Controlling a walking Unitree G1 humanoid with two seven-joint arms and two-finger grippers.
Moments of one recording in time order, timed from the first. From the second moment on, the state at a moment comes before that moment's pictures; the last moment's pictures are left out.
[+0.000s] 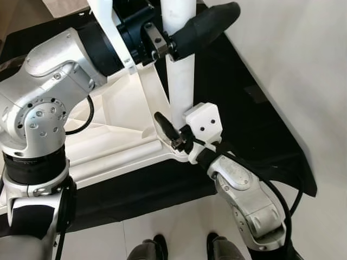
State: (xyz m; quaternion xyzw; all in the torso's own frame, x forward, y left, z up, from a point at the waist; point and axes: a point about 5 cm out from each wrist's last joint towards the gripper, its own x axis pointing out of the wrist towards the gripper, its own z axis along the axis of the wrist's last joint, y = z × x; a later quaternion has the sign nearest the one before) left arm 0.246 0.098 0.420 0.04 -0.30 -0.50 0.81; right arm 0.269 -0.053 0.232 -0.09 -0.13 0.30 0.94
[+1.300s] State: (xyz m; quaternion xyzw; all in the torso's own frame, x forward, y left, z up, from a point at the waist) left arm 0.252 0.109 0.426 0.00 -0.30 -0.46 0.84; right arm 0.354 -0.071 0.276 -0.12 -0.04 0.67 0.73
